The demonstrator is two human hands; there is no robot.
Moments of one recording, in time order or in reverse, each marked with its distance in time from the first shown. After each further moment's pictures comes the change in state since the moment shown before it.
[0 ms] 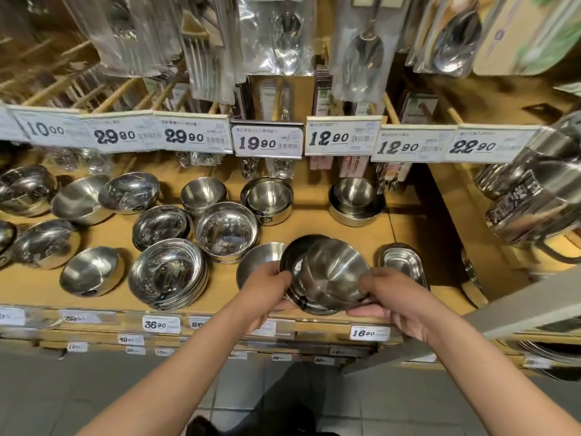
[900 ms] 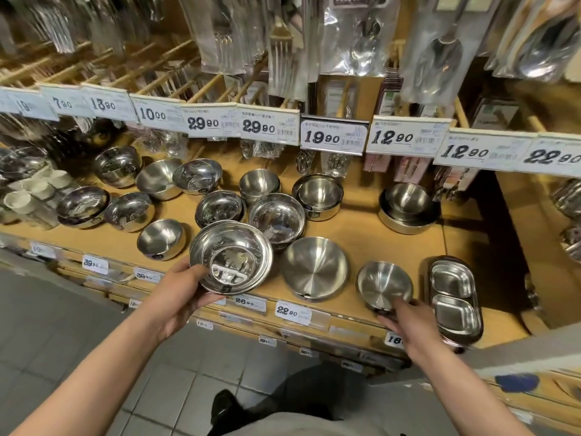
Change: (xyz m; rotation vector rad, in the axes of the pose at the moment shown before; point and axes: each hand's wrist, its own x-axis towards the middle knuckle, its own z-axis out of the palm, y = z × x) left_hand -0.089 -0.021 -0.147 -0.355 0.438 0.043; right_hand 0.057 0.064 0.020 0.292 0.310 -0.046
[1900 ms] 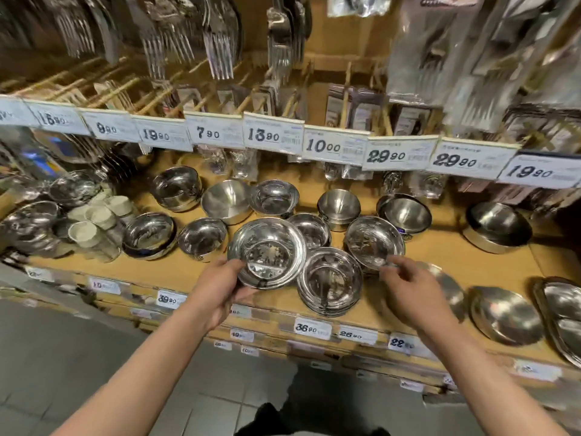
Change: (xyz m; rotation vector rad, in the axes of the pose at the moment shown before) left_hand 0.096 0.084 -0.158 -0.034 -0.048 -0.040; right_hand -0.107 -0.012 0.250 -0.658 0.028 -0.517
